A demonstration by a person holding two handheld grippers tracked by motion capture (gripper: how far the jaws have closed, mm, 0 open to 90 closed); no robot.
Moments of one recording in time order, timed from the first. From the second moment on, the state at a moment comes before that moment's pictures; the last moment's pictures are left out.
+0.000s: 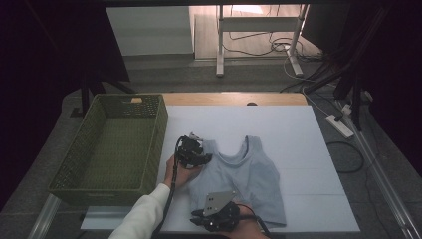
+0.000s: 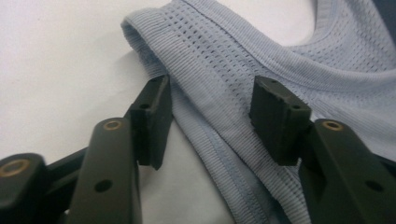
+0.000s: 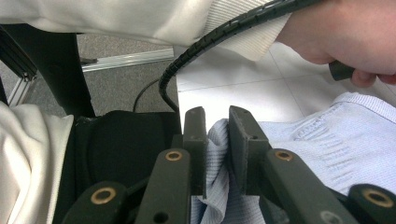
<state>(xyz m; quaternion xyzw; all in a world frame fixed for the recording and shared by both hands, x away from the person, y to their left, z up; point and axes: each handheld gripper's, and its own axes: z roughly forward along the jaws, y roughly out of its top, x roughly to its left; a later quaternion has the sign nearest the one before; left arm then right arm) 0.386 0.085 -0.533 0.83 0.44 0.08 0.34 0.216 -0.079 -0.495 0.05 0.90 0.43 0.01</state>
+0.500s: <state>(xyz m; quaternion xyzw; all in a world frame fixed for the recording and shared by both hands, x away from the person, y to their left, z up) 0.382 0.086 -0.537 0.82 0.42 0.06 0.37 0.217 -0.079 -0.495 0.05 0.90 0.43 0.01</state>
